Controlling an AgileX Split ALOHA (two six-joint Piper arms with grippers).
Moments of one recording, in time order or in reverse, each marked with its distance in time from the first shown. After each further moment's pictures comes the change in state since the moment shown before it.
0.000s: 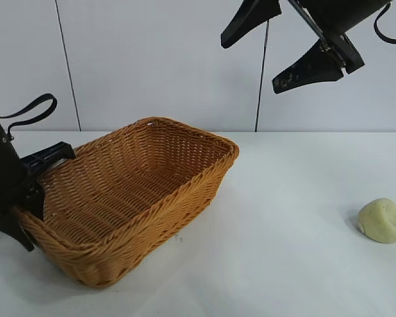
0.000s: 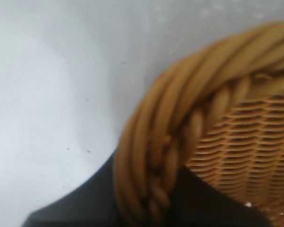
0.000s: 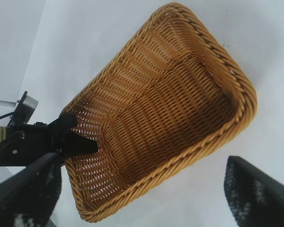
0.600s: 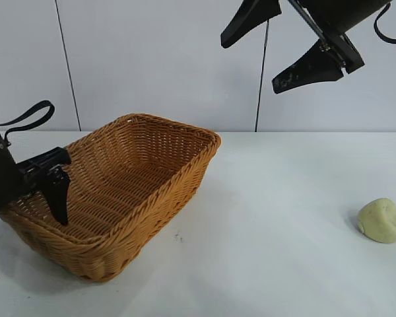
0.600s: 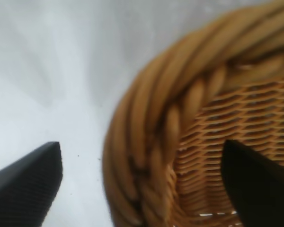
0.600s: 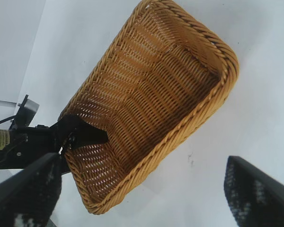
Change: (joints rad) left arm -0.014 0.000 0.079 0.062 -0.079 -0.161; right arm 0.000 0.000 0.000 0.001 0.000 -0.001
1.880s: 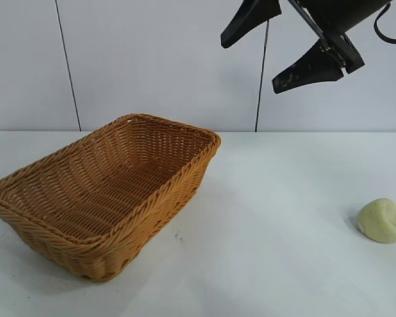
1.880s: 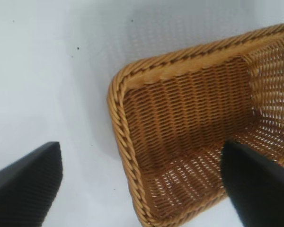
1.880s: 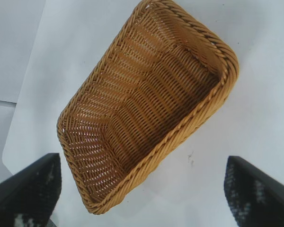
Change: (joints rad) left arm 0.002 -0.567 0.000 0.249 0.214 -0.128; right arm 0.000 0.000 0.000 0.000 0.001 0.000
